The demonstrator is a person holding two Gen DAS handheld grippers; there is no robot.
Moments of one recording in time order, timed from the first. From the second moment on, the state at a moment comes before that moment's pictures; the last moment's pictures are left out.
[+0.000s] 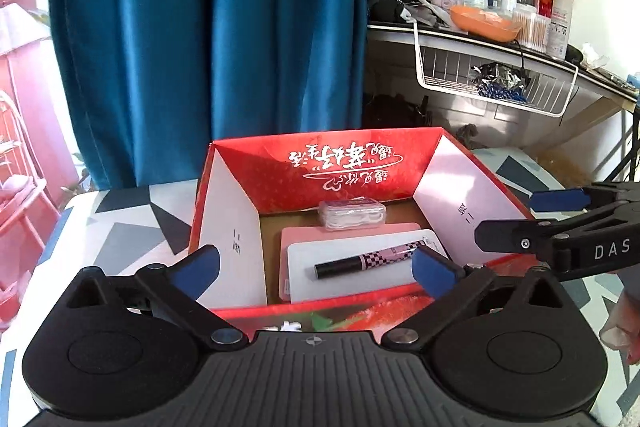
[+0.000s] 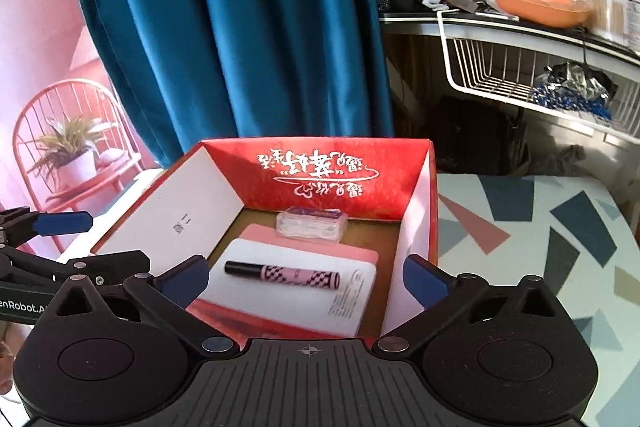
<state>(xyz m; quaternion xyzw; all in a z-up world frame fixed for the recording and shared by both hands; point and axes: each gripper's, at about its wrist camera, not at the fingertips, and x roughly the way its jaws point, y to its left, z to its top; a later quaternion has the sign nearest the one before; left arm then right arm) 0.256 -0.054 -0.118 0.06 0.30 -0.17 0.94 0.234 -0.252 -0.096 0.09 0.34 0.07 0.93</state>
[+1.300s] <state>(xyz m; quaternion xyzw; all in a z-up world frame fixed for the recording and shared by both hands) 0.167 -0.049 -0.223 0.03 0.37 -0.17 0.91 0.099 -0.242 -0.227 0.08 0.35 0.07 0.93</state>
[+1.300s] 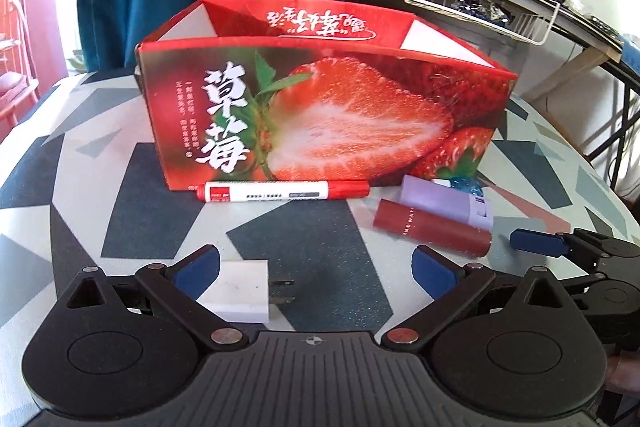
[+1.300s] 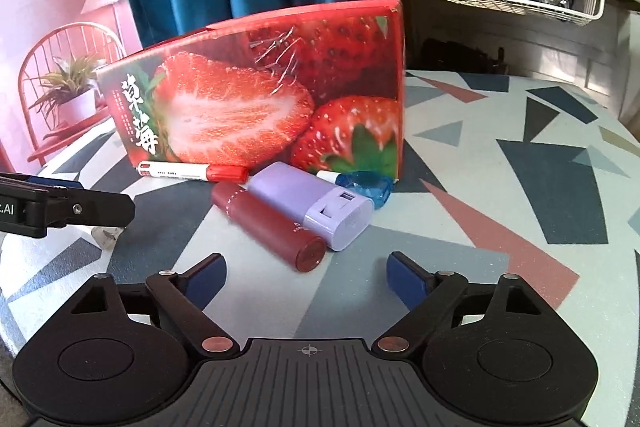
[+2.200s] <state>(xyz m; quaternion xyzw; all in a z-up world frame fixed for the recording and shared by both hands) 0.199 -0.092 -0.228 0.01 0.39 -0.20 0.90 0.096 -0.255 -0.231 0.11 0.33 0.13 0.93</state>
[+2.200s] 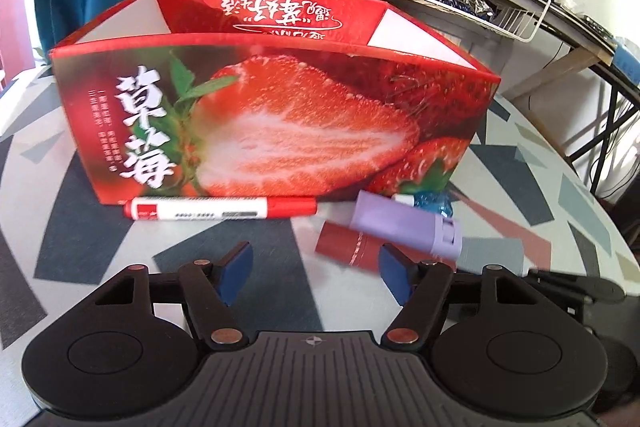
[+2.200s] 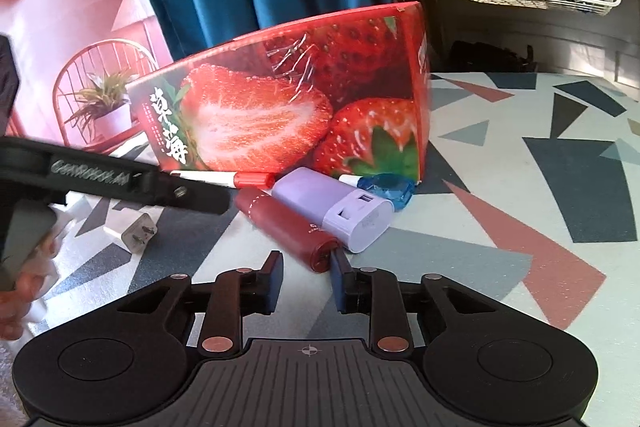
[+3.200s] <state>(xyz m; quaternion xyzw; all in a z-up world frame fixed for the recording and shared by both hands) 0.208 -0.119 -0.245 0.01 0.39 -0.24 0.89 0.097 -0.258 -0.232 0.13 0.33 0.12 0.93</state>
